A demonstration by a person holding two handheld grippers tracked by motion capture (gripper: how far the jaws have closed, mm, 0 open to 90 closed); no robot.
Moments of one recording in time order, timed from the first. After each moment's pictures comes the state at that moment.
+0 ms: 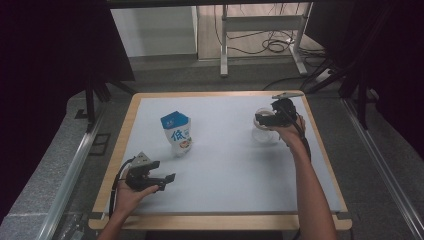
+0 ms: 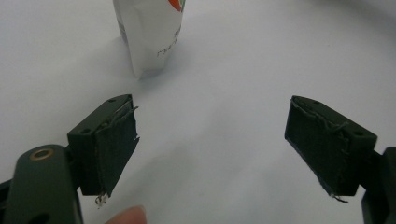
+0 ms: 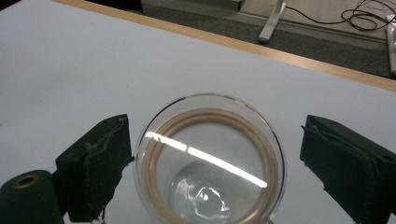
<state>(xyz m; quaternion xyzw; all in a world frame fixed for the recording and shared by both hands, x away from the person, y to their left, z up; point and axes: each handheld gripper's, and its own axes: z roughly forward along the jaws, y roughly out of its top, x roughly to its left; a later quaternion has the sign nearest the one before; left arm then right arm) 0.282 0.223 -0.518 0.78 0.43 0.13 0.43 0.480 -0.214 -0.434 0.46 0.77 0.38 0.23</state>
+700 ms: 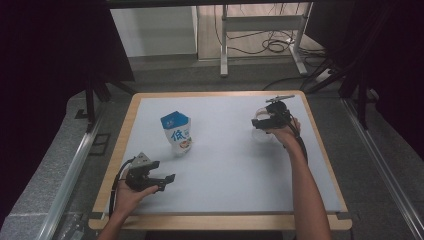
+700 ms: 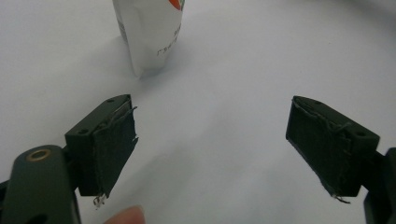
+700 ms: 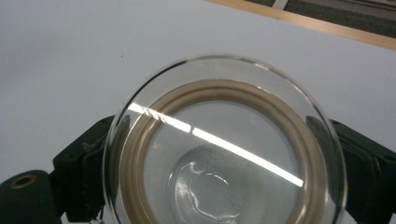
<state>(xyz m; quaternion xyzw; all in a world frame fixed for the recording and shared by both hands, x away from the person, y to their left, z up) 0.282 0.224 -0.519 0.78 0.43 0.13 0.43 0.495 -0.207 -0.461 0.46 0.80 0.34 0.19</state>
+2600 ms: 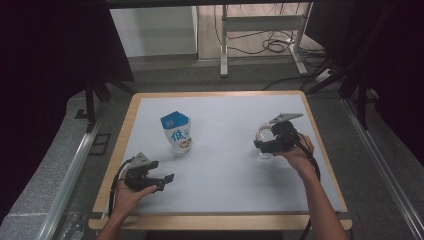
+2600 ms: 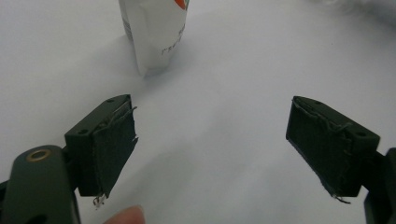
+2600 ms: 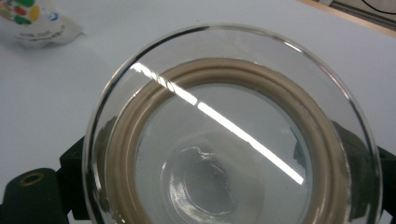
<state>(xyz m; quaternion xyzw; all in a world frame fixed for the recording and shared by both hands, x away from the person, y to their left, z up) 0.282 0.227 -0.519 0.78 0.43 0.13 0.43 0.402 -0.213 -0.440 0.38 0.84 0.35 0.18</state>
